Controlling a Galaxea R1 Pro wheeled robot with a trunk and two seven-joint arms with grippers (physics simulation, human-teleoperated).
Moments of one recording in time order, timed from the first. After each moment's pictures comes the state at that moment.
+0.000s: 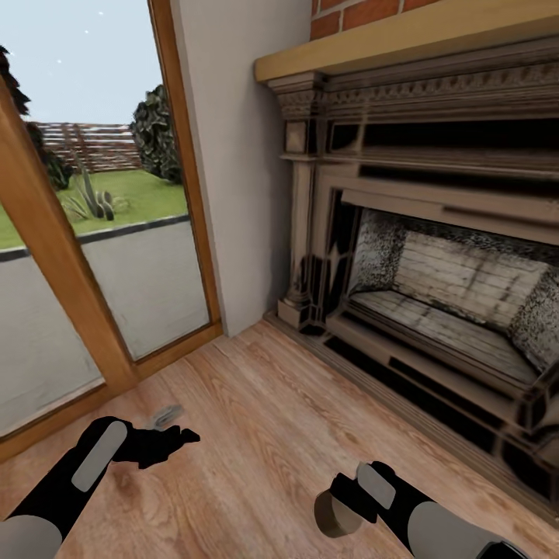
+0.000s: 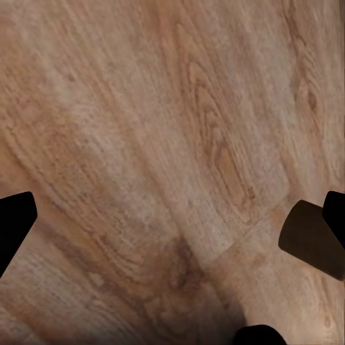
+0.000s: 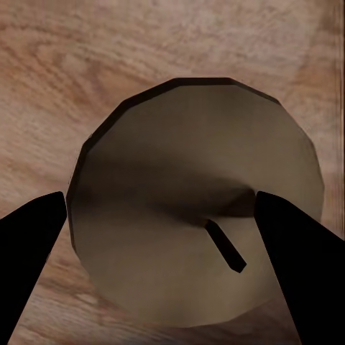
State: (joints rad) left arm -0.51 0.27 -0.14 -0.96 0.90 0.98 0.08; right arm -0.67 0.01 0.58 -0.26 -1.20 0.40 -0.30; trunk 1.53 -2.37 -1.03
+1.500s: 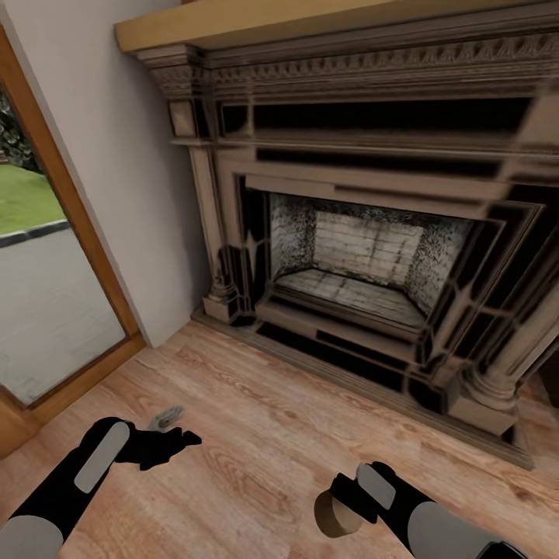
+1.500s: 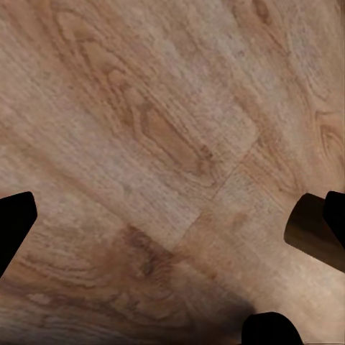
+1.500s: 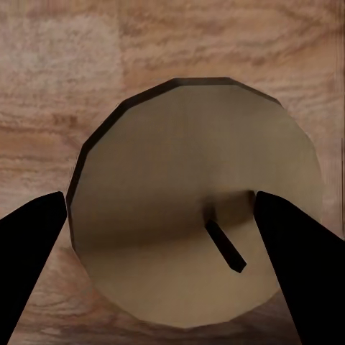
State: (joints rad) left arm -0.51 0.27 -0.16 -0.96 0.90 0.98 0.08; right arm -0.67 0.01 0.58 -0.26 -1.20 0.40 -0.30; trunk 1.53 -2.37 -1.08
